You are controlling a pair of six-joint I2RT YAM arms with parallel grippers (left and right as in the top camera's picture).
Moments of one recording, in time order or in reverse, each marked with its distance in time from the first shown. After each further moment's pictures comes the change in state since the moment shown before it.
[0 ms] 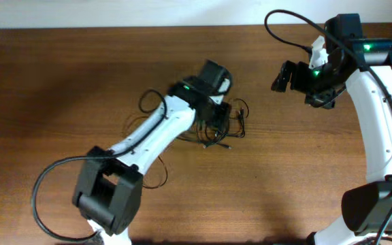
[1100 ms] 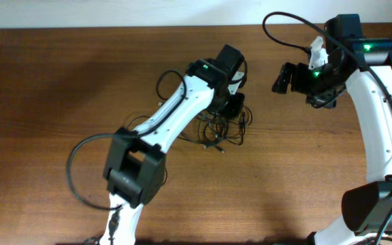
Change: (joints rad) left arm -0.021 0.267 0.381 -0.254 0.127 -0.018; right arm 0.000 0.000 0.000 -0.010 0.012 -0.046
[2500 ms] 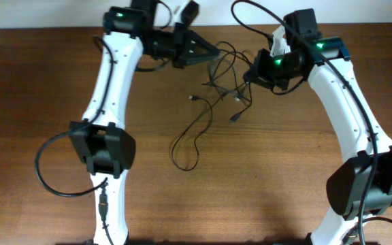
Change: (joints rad) left arm 0.412 0.156 0.587 -0.417 1.263 0.223; right arm 0.137 0.130 -0.013 0.327 -0.196 0.229
